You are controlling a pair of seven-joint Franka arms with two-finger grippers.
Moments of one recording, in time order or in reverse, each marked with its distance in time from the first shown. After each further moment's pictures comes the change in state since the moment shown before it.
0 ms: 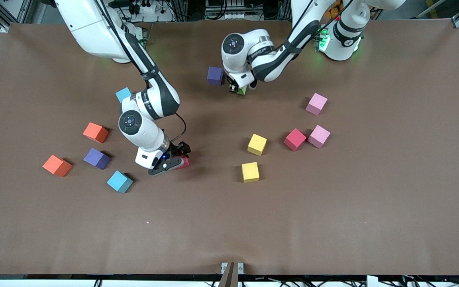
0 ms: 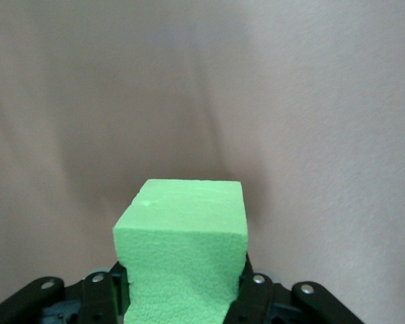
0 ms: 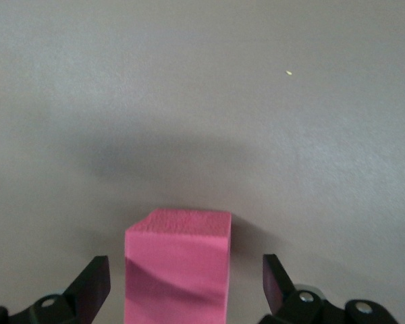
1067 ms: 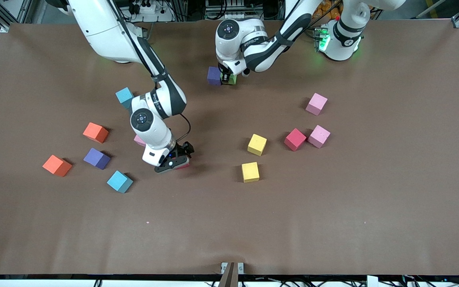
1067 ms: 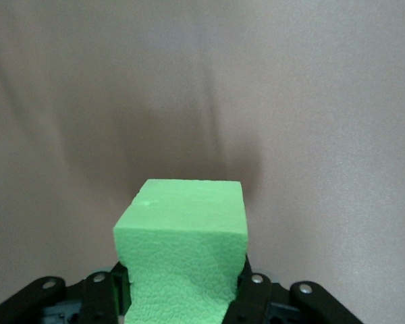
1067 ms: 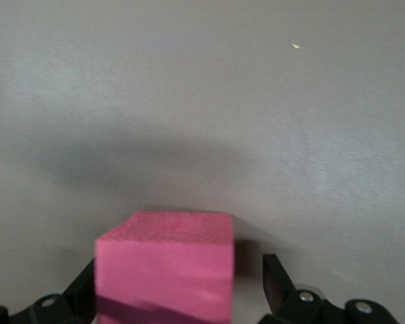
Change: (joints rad) left arm -0.029 0.015 -0.046 -0.005 -0.002 0.088 -0.130; right arm 0.108 0.061 -0.087 -0.033 0.000 0.115 0.038
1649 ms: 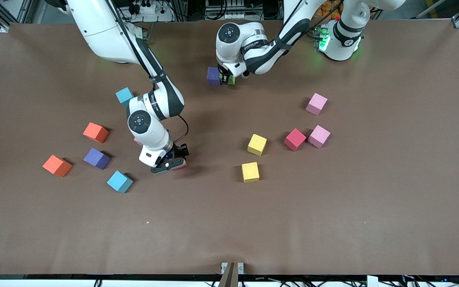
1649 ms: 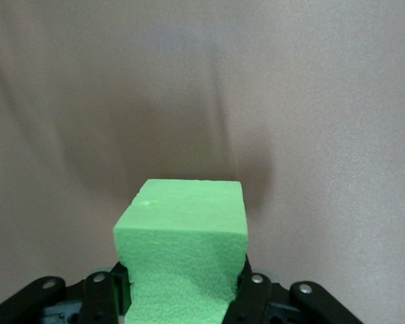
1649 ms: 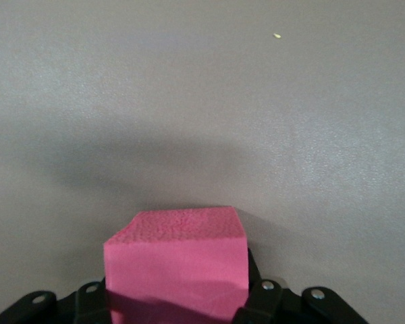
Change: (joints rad) left arm 0.001 0.030 0.000 0.000 0.000 0.032 0.000; right arm 0.000 -0.001 -0.004 0.000 0.001 -0.009 0.040
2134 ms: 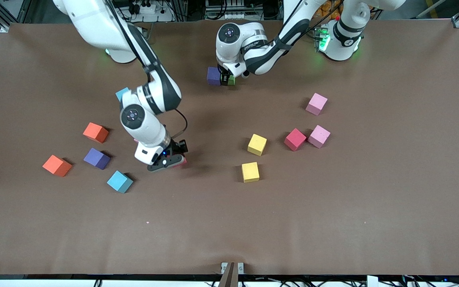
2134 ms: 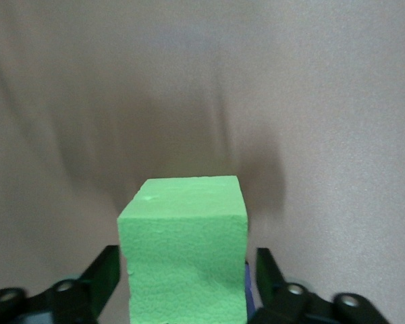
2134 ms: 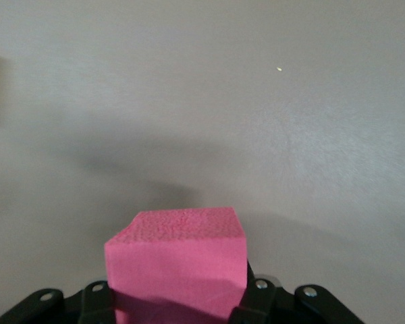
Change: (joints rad) left arm -0.003 0.000 0.000 0.000 0.000 0.001 -0.013; right arm -0.003 -0.155 -0.006 0.017 -0.001 -0.200 -0.022
